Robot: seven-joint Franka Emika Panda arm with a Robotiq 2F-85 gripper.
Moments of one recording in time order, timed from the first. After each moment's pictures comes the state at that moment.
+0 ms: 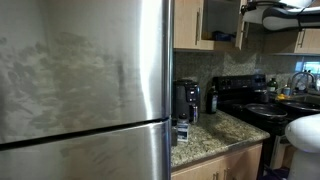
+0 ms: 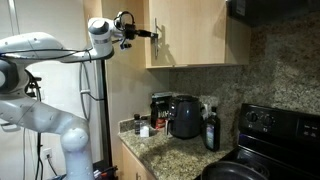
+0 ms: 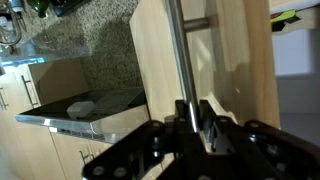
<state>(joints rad) -0.12 -0.92 0.03 -2.17 -0.86 2.45 1.03</state>
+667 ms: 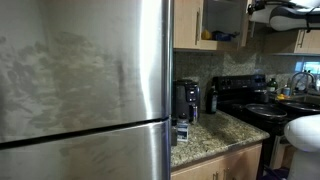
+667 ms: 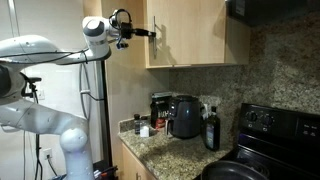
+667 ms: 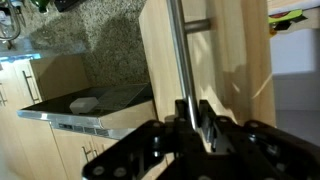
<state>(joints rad) -0.16 -0.99 0.01 -2.22 -0.81 2.50 0.94</state>
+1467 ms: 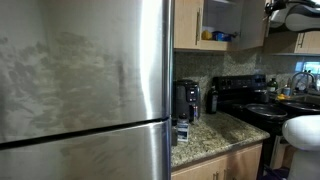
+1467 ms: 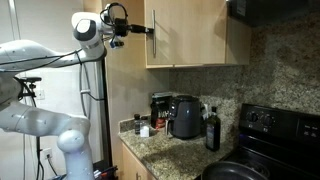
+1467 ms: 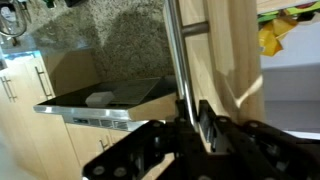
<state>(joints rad) -0.25 -1.11 -0.09 -2.32 -0.67 2.60 0.74</state>
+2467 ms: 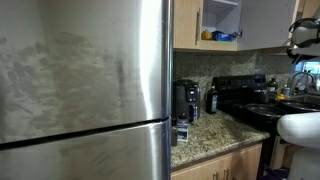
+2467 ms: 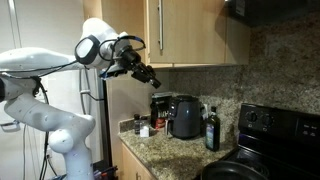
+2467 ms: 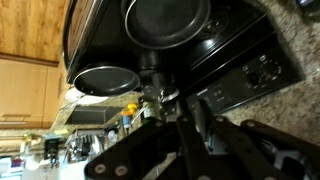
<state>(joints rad) -0.57 -1.05 -0.22 -2.51 -0.33 2.30 0.39</state>
